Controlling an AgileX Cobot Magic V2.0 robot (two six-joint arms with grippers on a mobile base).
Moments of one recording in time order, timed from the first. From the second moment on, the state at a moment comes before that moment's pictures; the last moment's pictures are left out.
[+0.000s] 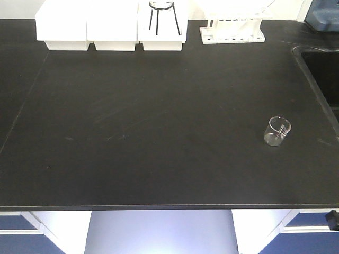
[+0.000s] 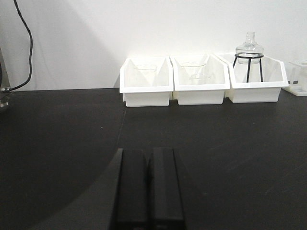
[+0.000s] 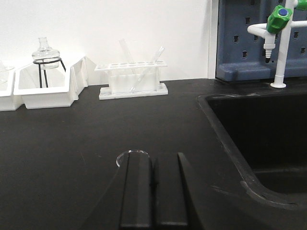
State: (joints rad) left arm -0.01 -0.01 0.03 0.16 0.10 -0.12; right arm -0.03 -0.01 0.03 0.00 0.12 0.05
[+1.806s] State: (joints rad) left arm -0.01 -0.01 0.03 0.16 0.10 -0.12; right arm -0.03 0.37 -0.24 -0.14 -0.04 0.09
